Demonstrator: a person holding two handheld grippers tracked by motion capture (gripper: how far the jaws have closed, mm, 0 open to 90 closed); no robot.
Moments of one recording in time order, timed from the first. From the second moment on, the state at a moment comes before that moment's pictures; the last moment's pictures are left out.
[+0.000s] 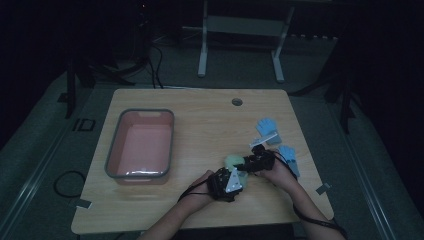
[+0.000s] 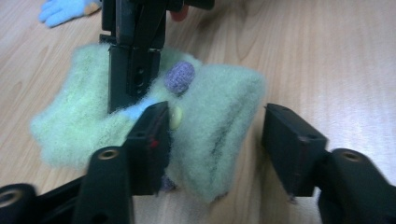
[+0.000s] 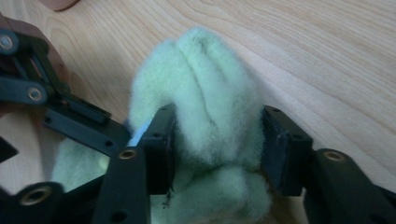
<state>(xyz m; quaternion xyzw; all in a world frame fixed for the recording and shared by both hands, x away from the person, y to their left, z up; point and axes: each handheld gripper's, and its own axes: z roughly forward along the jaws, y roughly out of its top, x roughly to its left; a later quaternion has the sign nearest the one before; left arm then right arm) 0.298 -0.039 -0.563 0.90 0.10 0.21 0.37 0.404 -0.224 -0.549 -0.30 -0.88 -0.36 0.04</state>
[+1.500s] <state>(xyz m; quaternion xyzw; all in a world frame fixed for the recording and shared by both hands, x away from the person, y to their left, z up) 0.297 0.016 -0.471 0.91 0.12 0.24 0.31 0.398 -0.163 -0.473 -0.25 -0.87 -0.41 0.01</state>
